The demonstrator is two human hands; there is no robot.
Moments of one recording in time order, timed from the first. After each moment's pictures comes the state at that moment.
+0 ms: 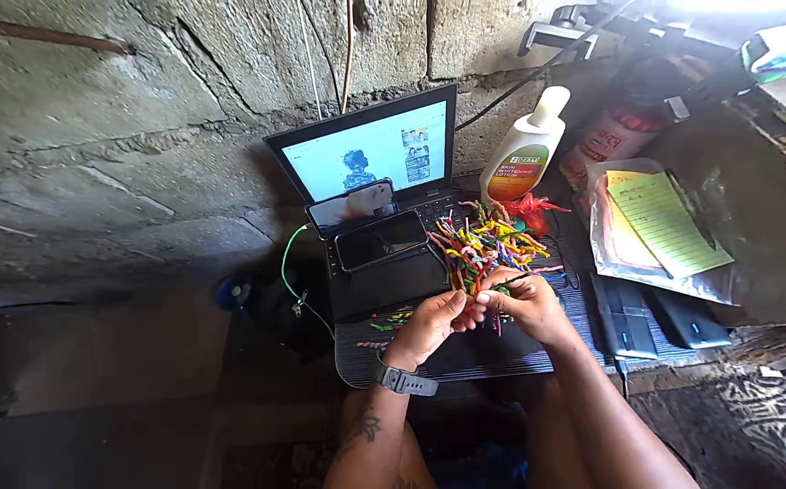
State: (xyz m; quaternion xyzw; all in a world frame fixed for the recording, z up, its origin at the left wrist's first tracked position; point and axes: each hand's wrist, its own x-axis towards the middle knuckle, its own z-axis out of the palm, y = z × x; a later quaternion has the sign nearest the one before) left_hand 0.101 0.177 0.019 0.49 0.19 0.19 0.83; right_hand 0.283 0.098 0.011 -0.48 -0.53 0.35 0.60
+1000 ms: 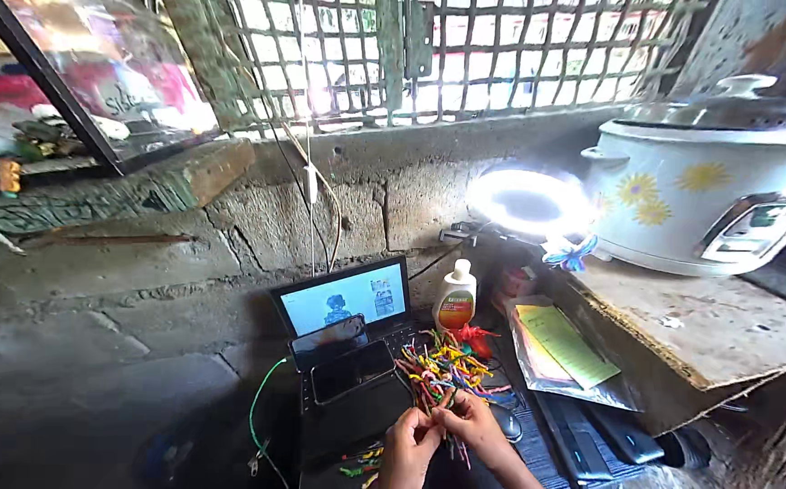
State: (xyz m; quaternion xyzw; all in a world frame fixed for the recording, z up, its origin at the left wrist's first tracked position) left_hand 0.114 0.162 0.015 0.71 0.31 0.32 0.54; right_hand 0.265 0.100 0.020 -0.58 -0.42 0.37 0.59
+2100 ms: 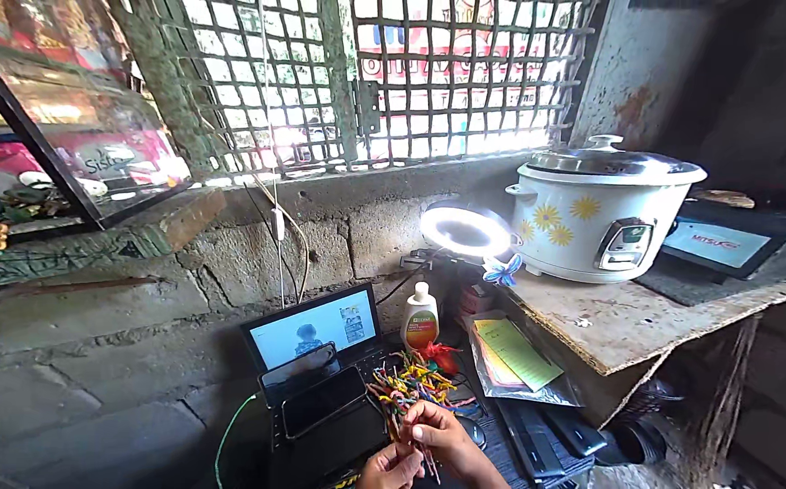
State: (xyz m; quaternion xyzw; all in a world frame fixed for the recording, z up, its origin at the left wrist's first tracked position) left_hand 0.105 0.144 0.037 0.53 0.26 0.24 0.77; right_hand 0.272 0.094 0.018 -0.29 -0.46 0.48 0.69
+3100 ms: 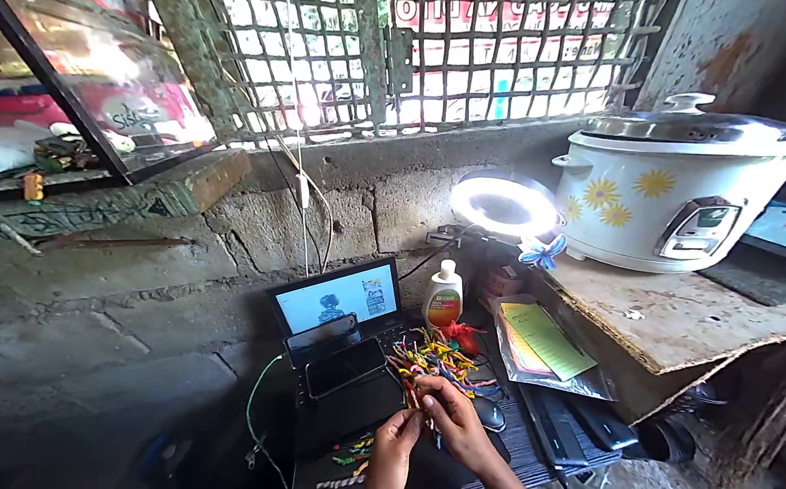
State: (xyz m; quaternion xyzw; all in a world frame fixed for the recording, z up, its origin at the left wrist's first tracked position) left_hand 0.106 0.138 0.039 0.57 0.34 0.34 0.66; right_hand 0.250 0.095 0.026 -0.48 -0.58 0.17 0.63
